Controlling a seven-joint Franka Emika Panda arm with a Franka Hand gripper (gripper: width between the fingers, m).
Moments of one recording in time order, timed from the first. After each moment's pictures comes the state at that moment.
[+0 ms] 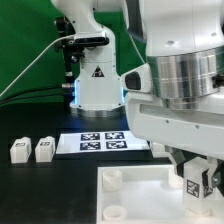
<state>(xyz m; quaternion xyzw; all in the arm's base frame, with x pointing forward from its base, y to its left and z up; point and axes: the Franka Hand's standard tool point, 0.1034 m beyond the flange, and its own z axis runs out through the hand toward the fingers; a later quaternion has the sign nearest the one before) 0.629 0.107 0.076 -0.84 0.54 0.01 0.08</state>
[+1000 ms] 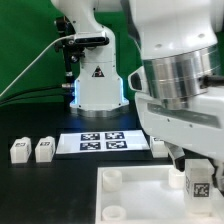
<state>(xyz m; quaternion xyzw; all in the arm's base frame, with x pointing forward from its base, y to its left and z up) 0.623 0.121 0.079 -0.87 0.48 0.03 0.09</state>
